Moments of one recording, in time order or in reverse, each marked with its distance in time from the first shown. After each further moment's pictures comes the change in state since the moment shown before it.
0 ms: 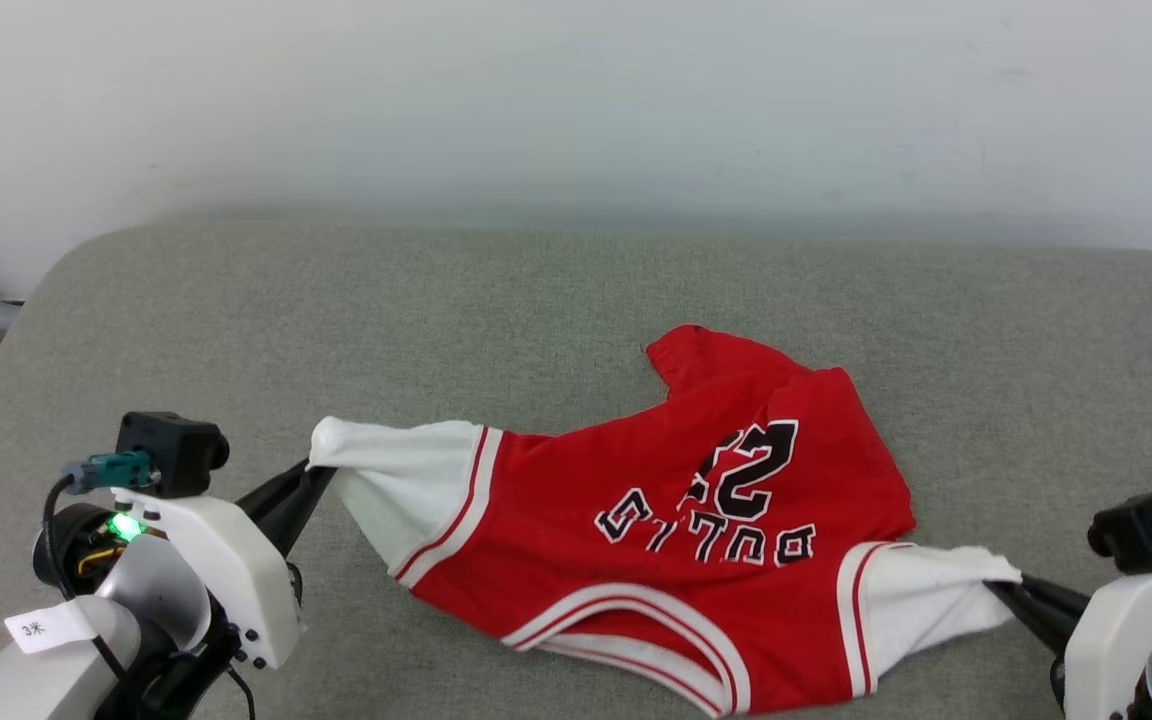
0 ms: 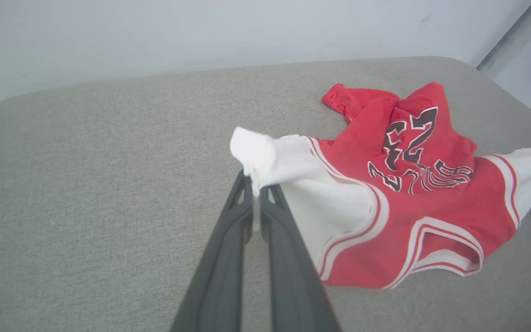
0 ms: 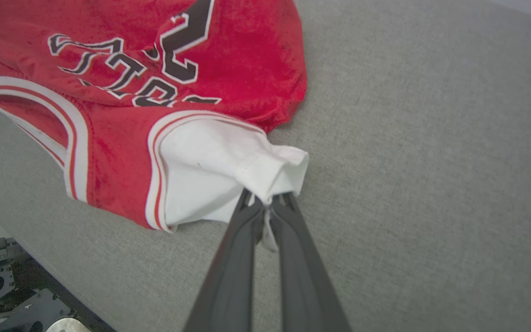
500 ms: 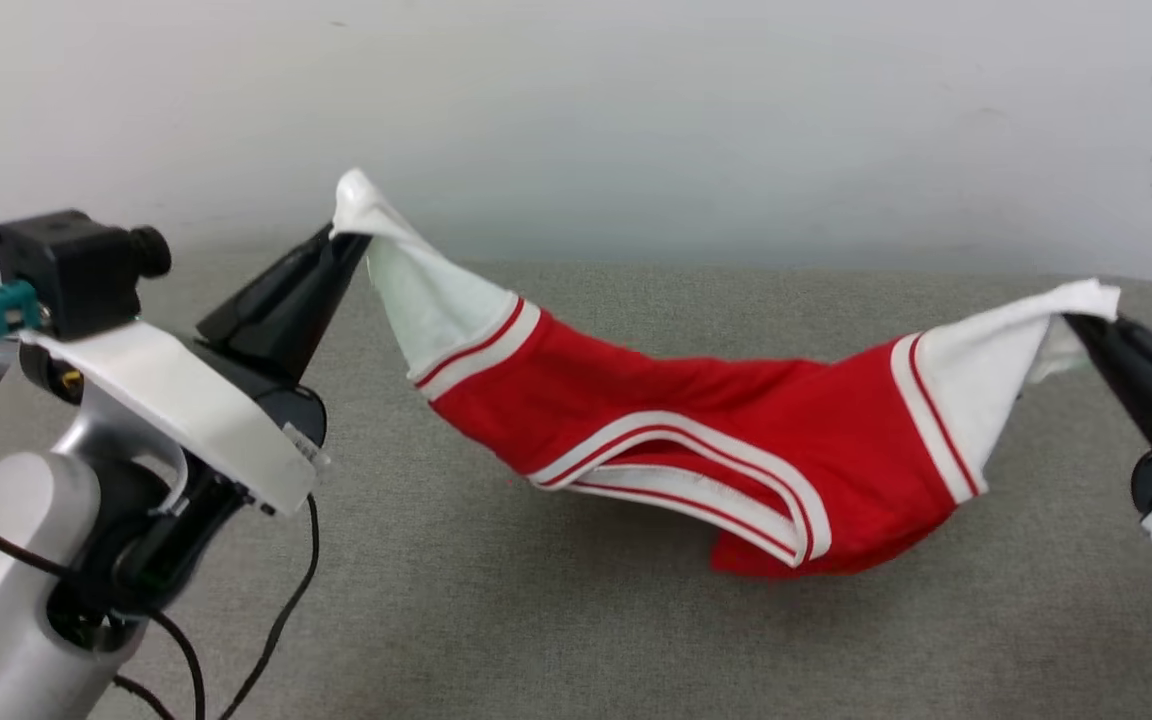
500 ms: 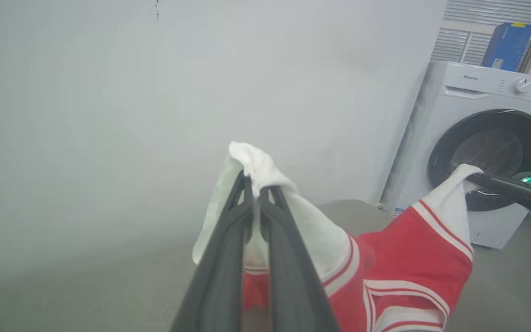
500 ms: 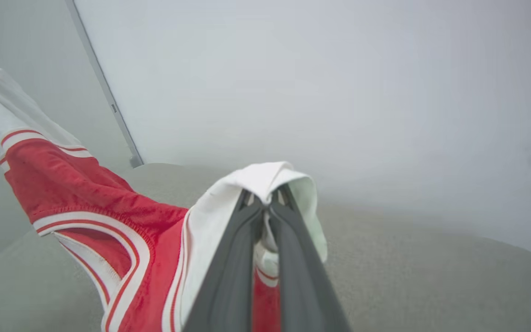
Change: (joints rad) left arm -0.180 -0.044 0.131 -0.254 -0.081 -0.010 -0.047; right arm -0.098 0.113 -0.338 -0.324 0.109 0.000 -0.005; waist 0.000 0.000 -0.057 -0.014
